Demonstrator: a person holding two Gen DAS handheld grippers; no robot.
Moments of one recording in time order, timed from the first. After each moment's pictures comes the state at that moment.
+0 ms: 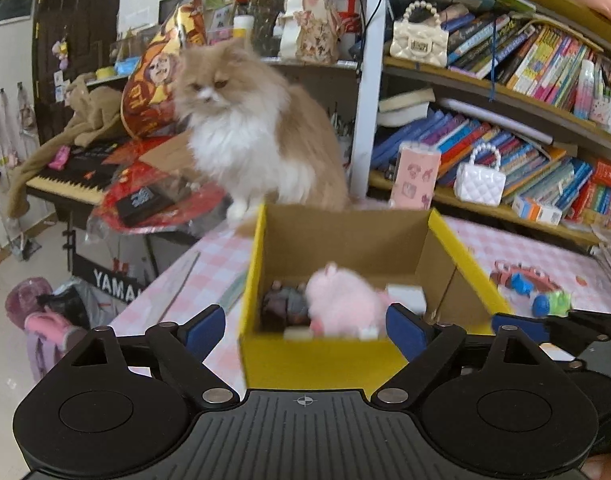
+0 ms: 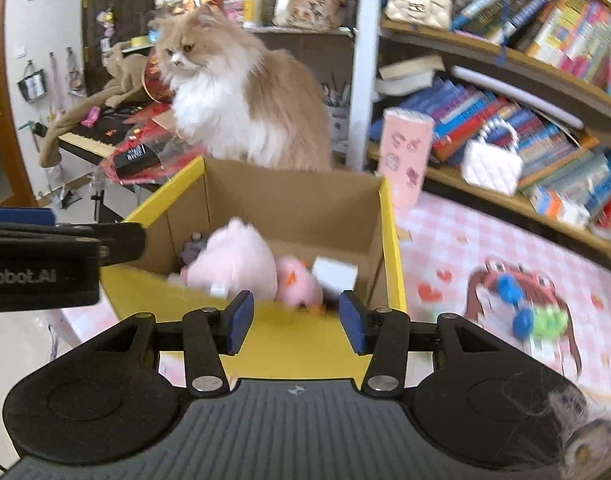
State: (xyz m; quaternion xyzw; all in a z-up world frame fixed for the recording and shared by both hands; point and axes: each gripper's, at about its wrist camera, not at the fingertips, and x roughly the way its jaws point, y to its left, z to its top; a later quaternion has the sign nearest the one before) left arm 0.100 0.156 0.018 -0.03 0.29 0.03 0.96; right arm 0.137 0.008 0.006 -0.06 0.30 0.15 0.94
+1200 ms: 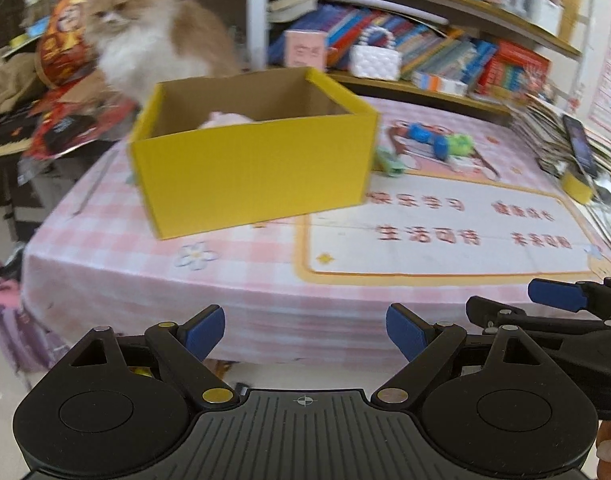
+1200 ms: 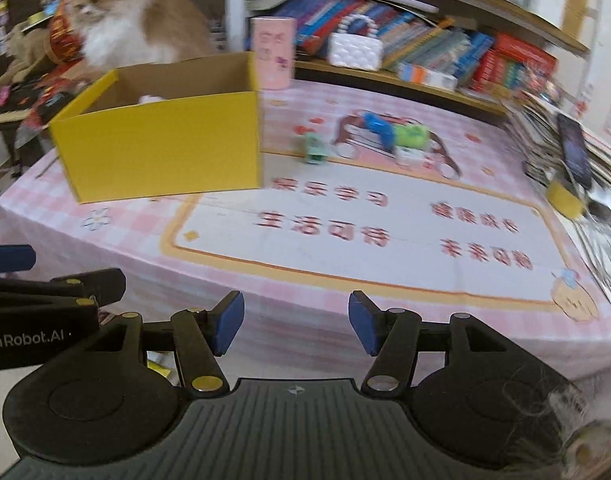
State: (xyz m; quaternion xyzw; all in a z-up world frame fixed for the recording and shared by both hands) left arm 0.006 0.094 -0.041 0.02 0.39 -0.11 0.91; right arm -0.019 -0.054 -0.036 -0.01 0.38 -0.02 0.92
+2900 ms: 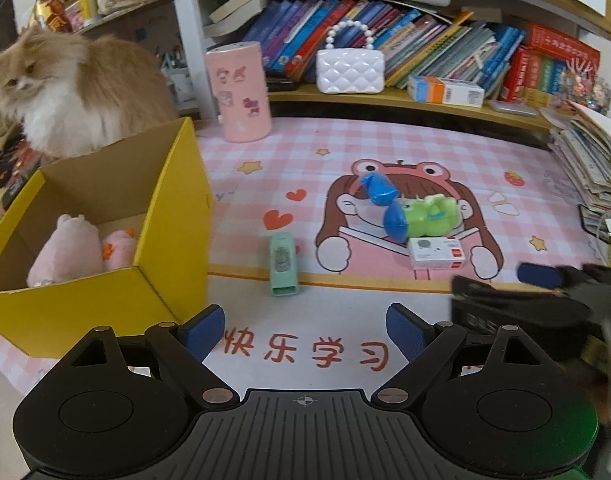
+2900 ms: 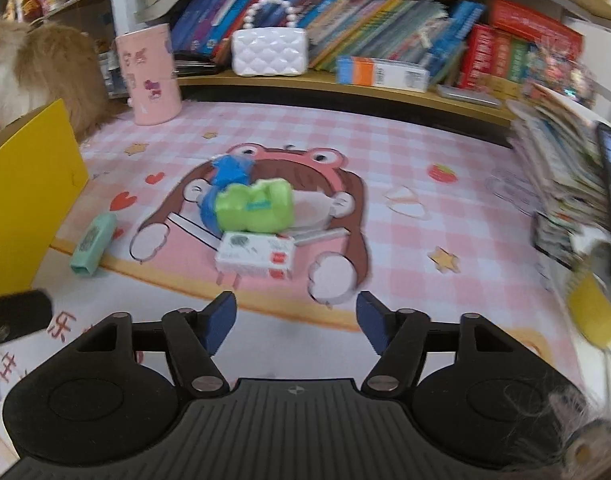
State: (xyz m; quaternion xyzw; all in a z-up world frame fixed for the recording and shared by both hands) left arm 0.165 -0.119 -0.035 0.05 0.40 -0.01 0.92; right arm 0.205 -0.278 -0.079 0.00 0.37 0.03 0.93
